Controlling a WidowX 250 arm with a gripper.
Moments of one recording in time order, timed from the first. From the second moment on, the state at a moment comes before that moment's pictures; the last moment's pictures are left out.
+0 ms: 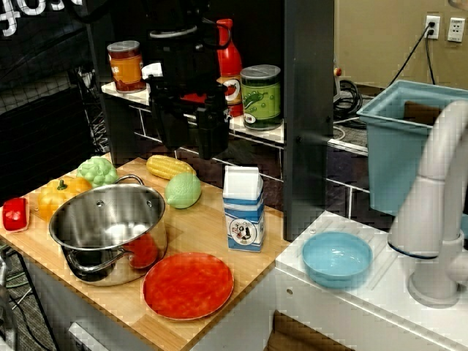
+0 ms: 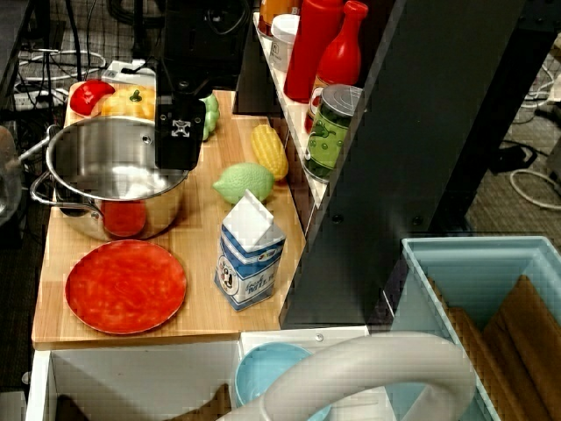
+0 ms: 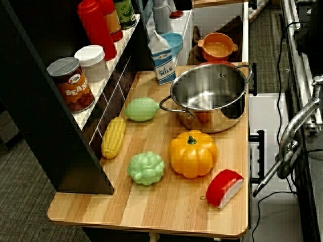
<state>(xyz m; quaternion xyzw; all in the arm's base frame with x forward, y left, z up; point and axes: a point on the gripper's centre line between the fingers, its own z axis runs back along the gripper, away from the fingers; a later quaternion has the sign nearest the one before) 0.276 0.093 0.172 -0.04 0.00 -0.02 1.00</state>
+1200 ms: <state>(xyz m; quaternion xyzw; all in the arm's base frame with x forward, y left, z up) 0.298 0.017 0.118 -0.02 0.00 -0.03 1.00</state>
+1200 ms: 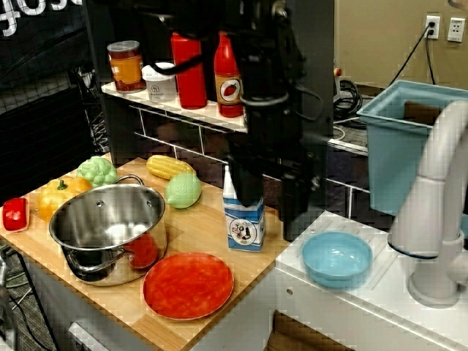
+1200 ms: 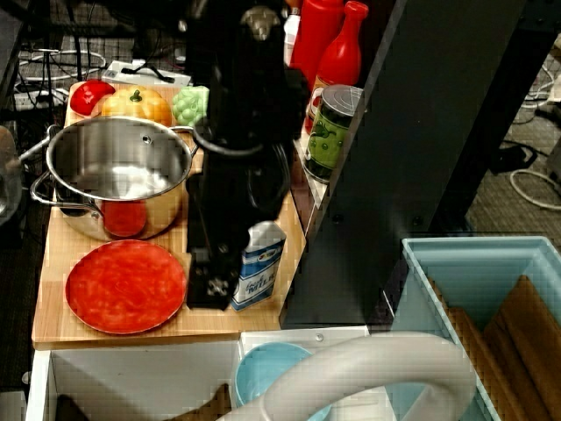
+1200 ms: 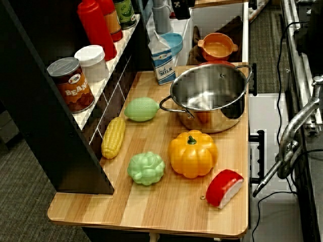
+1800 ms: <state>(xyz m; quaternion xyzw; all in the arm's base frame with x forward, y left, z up) 0.315 0.008 0.109 -0.07 -0.01 0.04 1.00</state>
